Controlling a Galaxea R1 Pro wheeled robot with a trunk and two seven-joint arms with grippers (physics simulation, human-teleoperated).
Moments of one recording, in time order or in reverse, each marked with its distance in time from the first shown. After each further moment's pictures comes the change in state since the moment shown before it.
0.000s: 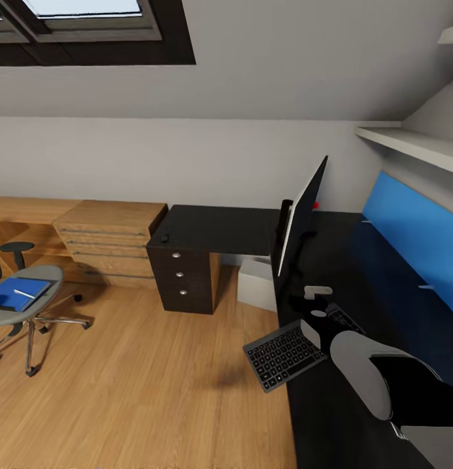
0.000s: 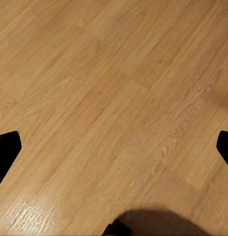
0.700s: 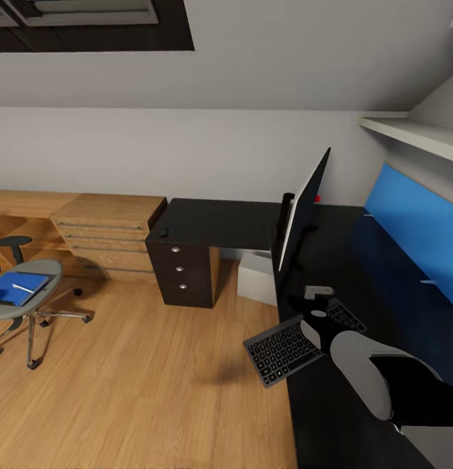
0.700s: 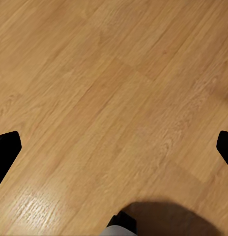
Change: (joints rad) left arm 0.000 0.000 0.000 0.000 0.000 0.000 0.000; right arm 0.000 -0.001 0.000 0.001 0.000 0.000 -0.003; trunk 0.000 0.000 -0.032
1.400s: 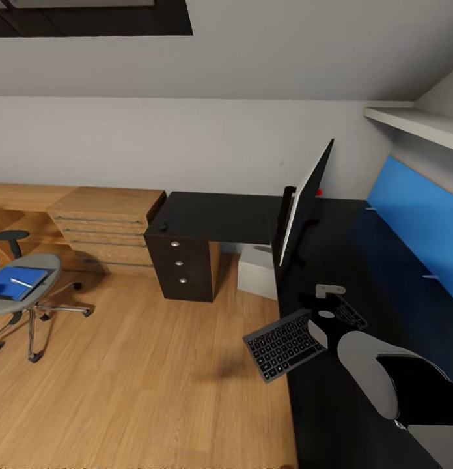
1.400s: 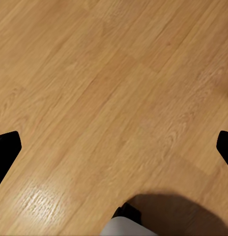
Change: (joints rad) left arm 0.000 -0.001 0.000 0.000 -0.003 -0.001 0.000; right arm 0.000 -0.036 0.000 0.002 -0.003 -0.073 -0.078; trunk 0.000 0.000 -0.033
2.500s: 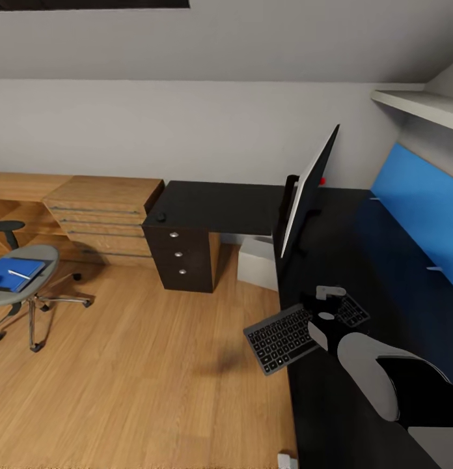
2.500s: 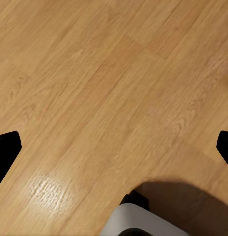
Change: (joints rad) left arm 0.000 0.001 0.000 0.000 0.001 0.000 0.000; right arm 0.008 0.001 0.001 0.001 -0.002 -0.005 -0.007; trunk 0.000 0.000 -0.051
